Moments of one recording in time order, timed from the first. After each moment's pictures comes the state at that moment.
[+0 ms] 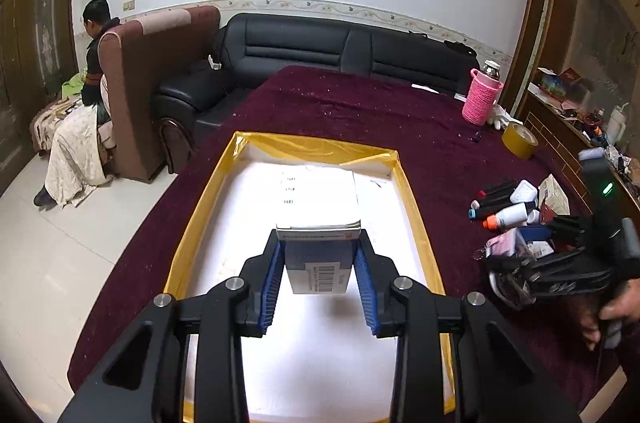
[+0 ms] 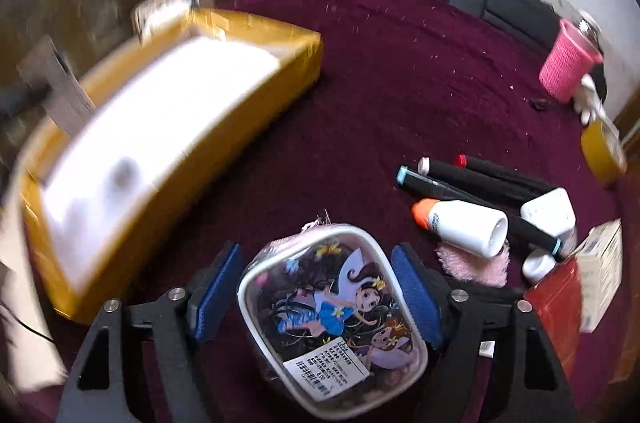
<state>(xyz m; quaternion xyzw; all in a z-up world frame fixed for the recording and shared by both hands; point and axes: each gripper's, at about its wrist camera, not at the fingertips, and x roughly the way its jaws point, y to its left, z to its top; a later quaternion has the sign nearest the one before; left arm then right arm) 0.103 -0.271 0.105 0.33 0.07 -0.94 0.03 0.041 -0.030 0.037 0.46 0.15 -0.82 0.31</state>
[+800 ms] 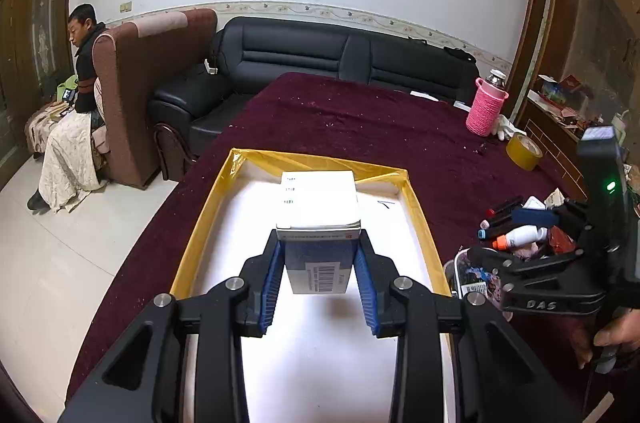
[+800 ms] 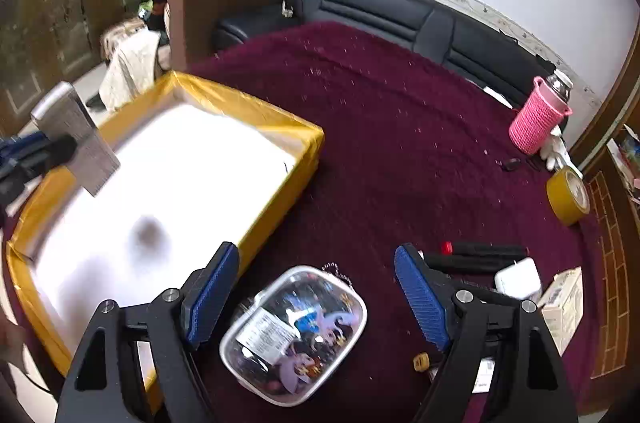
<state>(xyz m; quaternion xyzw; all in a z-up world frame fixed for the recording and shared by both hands) 0.074 -0.289 0.099 0.33 0.08 -0.94 0.02 0.033 -0.098 0.062 0.40 0.21 -0.86 0.23</state>
